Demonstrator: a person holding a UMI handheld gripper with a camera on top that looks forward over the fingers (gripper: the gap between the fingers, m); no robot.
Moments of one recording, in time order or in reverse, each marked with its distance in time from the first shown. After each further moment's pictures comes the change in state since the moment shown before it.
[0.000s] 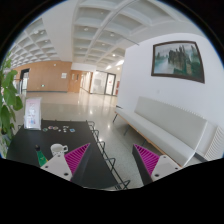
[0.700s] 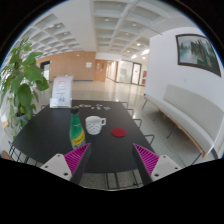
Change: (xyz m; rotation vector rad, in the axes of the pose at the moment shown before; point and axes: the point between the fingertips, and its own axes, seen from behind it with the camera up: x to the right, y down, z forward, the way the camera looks) arm -0.172 0.153 -0.014 -0.111 -0.283 -0.038
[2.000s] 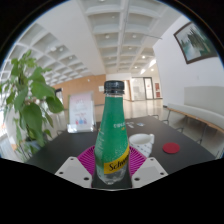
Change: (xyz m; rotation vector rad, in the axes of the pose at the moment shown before) arm -0.196 -0.047 0.164 0.256 -0.205 0.165
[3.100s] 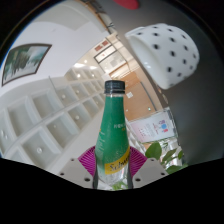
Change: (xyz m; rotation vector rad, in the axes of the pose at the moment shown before) arm -0.033 -0.138 0.106 0.118 -0.682 1.925
